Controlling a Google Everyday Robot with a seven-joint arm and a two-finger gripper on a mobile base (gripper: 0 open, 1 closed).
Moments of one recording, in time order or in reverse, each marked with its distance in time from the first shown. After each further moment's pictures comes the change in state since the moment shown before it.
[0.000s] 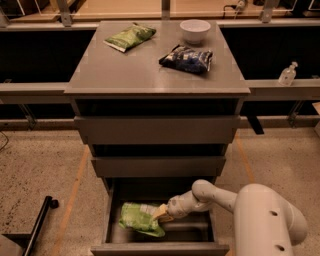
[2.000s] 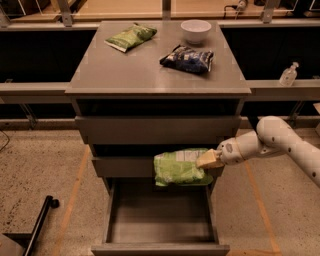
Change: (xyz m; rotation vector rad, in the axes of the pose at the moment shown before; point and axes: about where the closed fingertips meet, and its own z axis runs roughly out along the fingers) arm 0.011 0.191 -0.338 0.063 -0.178 -0.360
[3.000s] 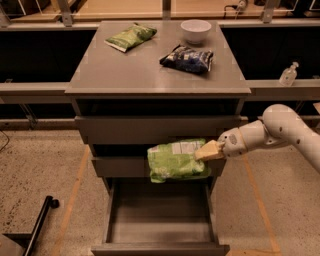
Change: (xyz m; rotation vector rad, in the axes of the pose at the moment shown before) arm -0.006 0.059 -0.028 -0.077 0.002 -0.110
